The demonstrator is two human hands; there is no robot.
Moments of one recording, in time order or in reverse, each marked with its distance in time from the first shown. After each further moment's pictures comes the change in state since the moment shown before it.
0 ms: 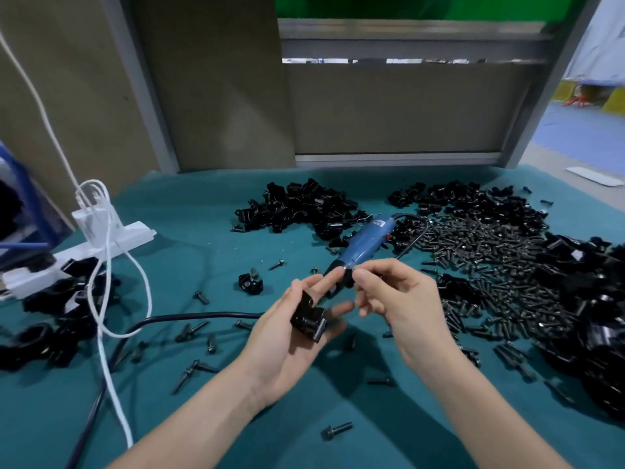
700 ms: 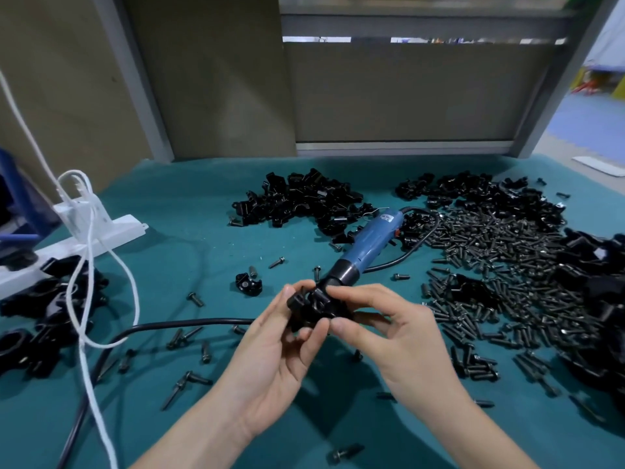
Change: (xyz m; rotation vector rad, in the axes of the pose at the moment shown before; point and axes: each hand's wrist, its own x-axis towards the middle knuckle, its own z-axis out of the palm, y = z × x) left_hand -0.006 0.006 -0.004 -0.145 0.215 -0.012; right_hand -0.020 0.003 0.014 -0.295 -0.145 -0.073
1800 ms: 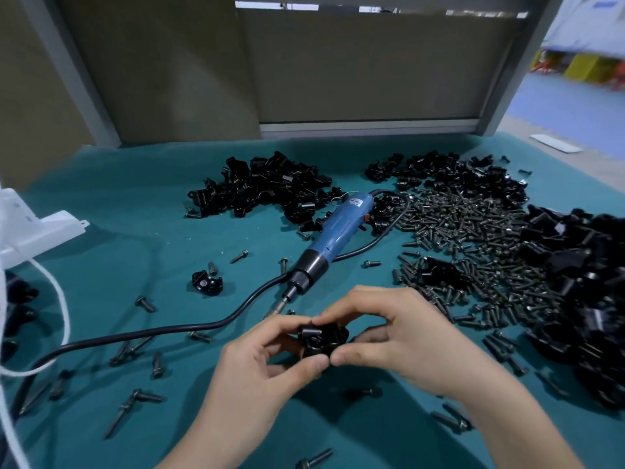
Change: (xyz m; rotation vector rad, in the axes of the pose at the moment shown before) left_hand 0.003 -0.025 -0.021 0.907 -0.227 0.400; right_hand 0.011 -0.006 -0.051 -0.348 -0.381 0.187
